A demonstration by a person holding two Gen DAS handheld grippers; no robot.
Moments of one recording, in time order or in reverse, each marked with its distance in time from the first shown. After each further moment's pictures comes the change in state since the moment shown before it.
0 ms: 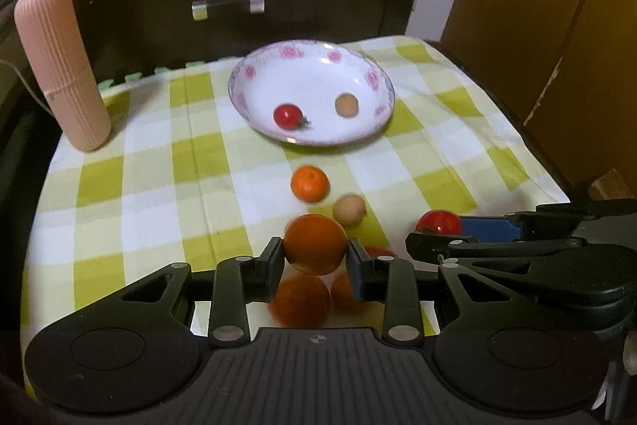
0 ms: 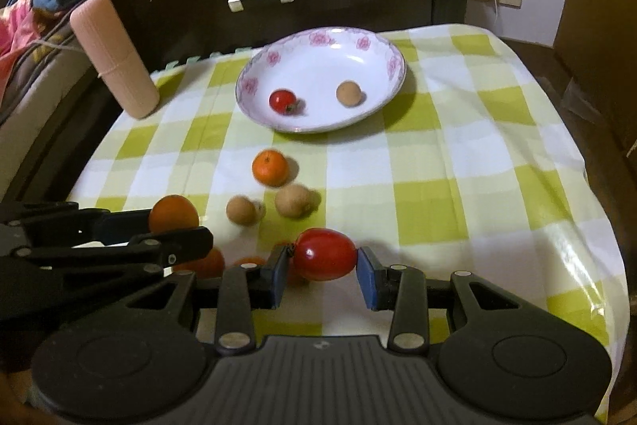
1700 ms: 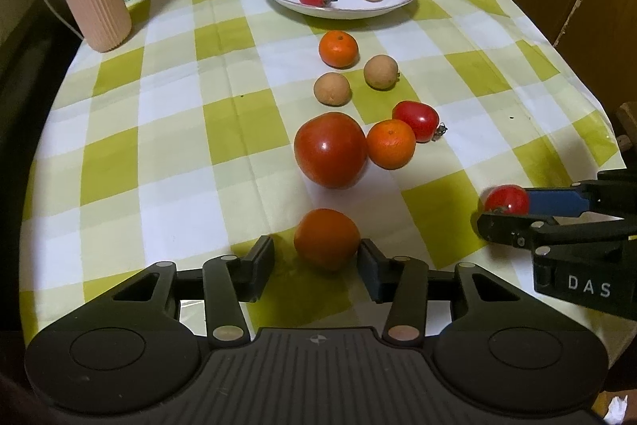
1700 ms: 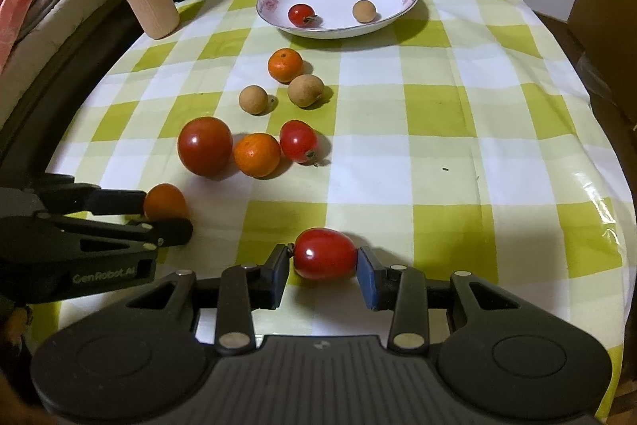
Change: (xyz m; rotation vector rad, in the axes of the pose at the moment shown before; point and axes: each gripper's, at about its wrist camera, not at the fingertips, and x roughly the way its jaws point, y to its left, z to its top) left arm 0.010 0.008 -0.071 0.020 0.176 0.077; right arm -0.005 0.001 -0.068 -0.073 0.111 0.017
